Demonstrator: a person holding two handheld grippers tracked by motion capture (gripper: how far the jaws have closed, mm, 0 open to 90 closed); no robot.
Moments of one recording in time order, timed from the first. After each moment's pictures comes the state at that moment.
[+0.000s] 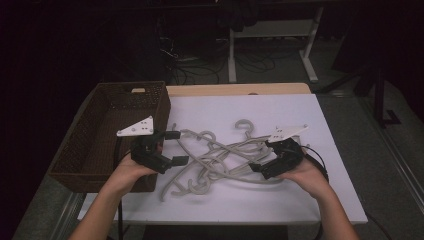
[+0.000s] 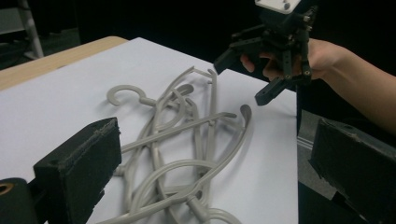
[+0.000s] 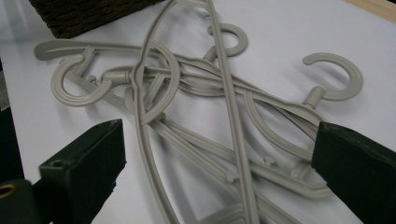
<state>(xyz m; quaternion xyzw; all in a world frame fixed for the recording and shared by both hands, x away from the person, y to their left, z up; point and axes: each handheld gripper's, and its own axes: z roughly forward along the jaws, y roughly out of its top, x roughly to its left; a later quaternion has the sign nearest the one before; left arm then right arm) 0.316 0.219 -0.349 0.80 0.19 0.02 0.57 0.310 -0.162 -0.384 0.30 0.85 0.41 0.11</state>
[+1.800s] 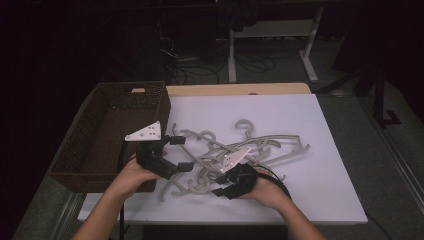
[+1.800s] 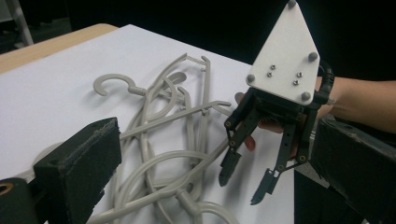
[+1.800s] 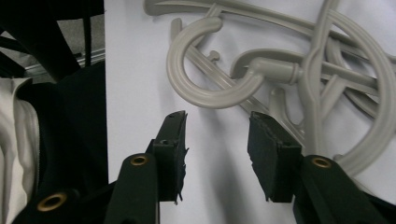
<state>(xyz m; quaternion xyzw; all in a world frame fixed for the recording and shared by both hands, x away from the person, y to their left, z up) 0.307 0.206 -0.356 0.81 0.19 0.02 0.55 0.290 -0.061 -0.432 0.16 0.91 0.38 -0.01</state>
